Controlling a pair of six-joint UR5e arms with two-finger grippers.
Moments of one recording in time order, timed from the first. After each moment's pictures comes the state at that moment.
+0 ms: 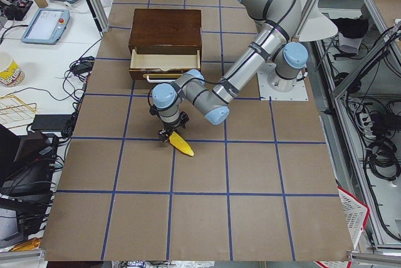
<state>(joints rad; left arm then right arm) -0.83 -2.11 -1.62 -1.03 1.65 1.53 1.69 -1.44 1.50 -1.50 -1.64 0.03</state>
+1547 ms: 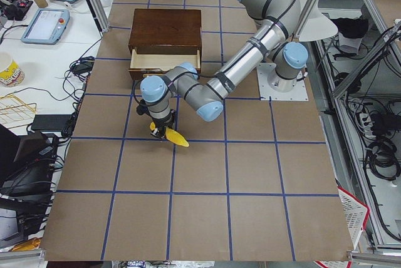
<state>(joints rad) -0.87 -2.07 -1.42 -1.22 1.64 1.23 1.69 -1.44 1.50 -1.50 -1.64 0.03</state>
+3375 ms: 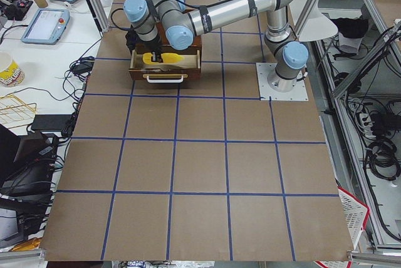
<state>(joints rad) -1.23 -1.98 -1.37 -1.55 1.43 0.36 1.69 -1.44 1.50 -1.50 -1.64 0.03</state>
